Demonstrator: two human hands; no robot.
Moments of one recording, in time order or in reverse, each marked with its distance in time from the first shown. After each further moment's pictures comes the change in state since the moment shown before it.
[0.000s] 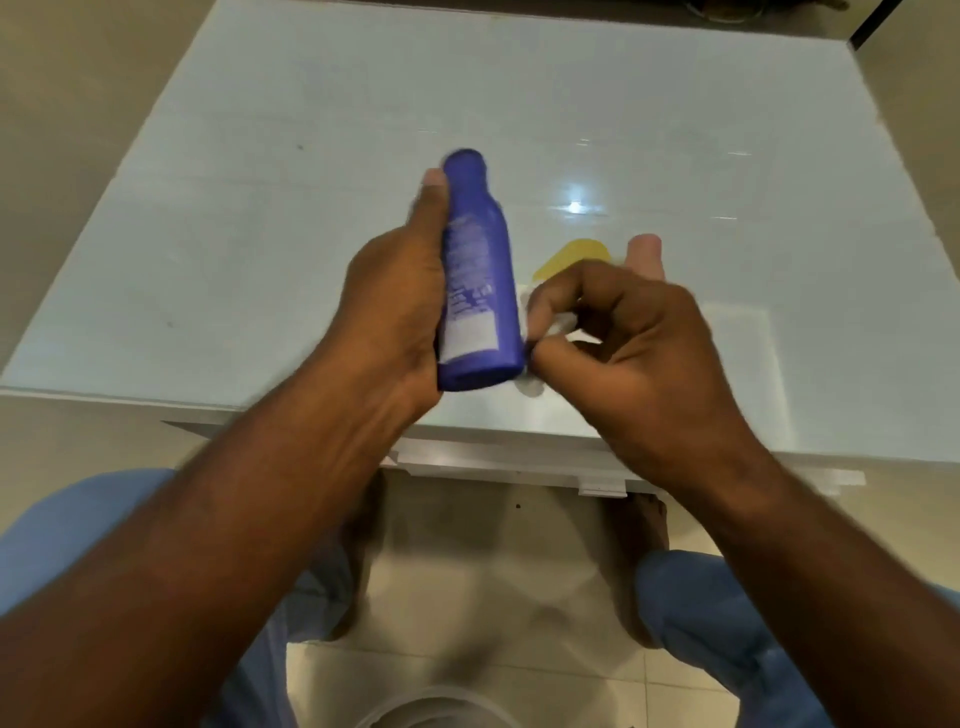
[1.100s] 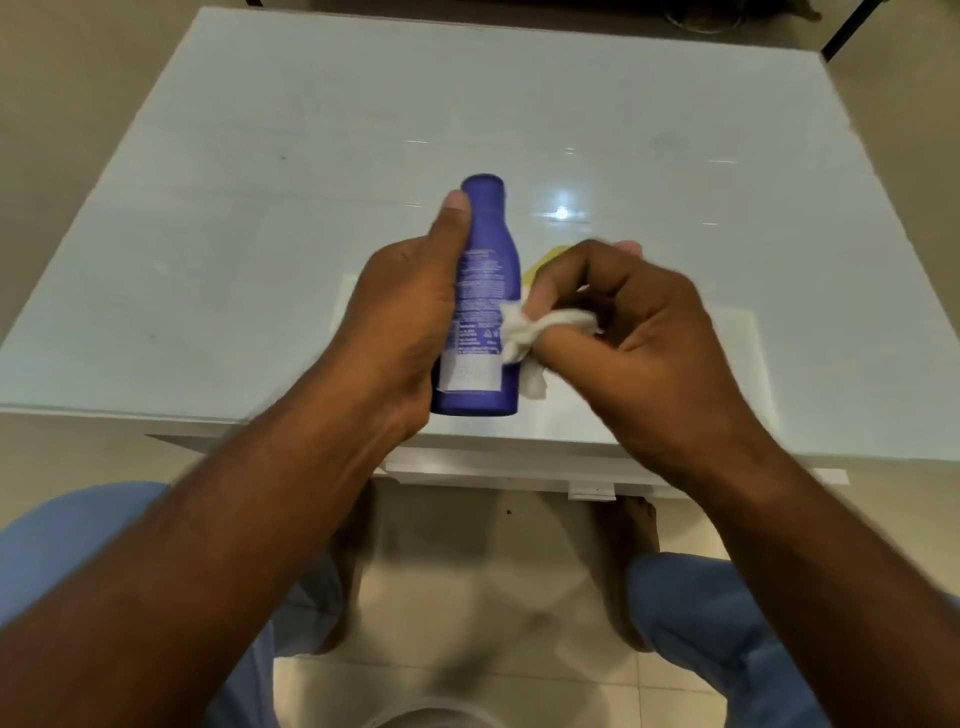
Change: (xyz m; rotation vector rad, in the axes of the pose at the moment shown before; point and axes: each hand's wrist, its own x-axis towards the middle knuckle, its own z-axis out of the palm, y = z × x) left_hand 0.000 -0.006 0.004 0.256 -0.056 0.064; right_hand 0.006 -0.001 -0.013 0.048 -0.017 0.085
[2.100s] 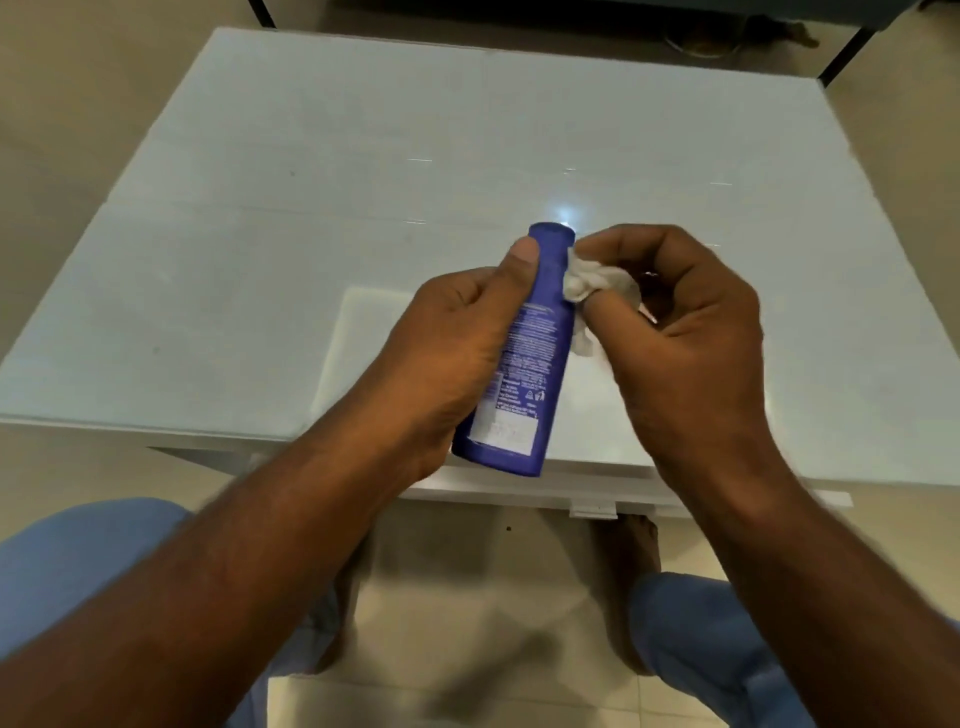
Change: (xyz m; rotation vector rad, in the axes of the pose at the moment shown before) left_hand -0.009 -0.004 0.005 0.193 -0.208 0.064; right_hand 0.008 0.004 -0.003 0.035 0.309 0.000
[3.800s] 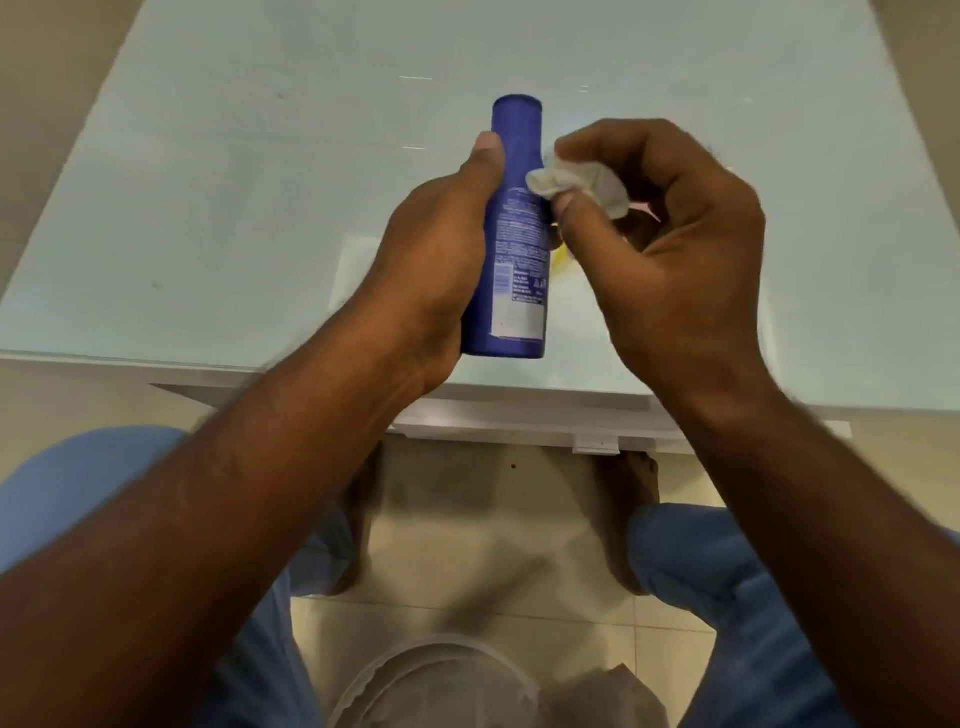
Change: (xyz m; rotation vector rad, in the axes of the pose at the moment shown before) left_hand -0.003 0.006 0.002 -0.188 0.159 -0.068; right_hand 0.001 0.006 0.007 -0.209 0.003 -0.184
